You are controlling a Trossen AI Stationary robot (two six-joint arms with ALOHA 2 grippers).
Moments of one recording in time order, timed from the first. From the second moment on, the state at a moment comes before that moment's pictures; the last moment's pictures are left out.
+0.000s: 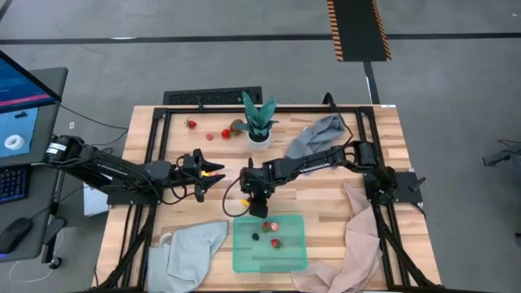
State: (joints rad) left arm -0.16 0.93 0.16 0.82 -0.32 -0.27; right arm 0.06 2.17 1.59 -0.58 -0.24 0.23
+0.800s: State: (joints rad) left arm -0.16 0.93 0.16 0.82 -0.32 -0.27; right arm 0.06 2.17 1.59 -0.57 -0.28 0.24
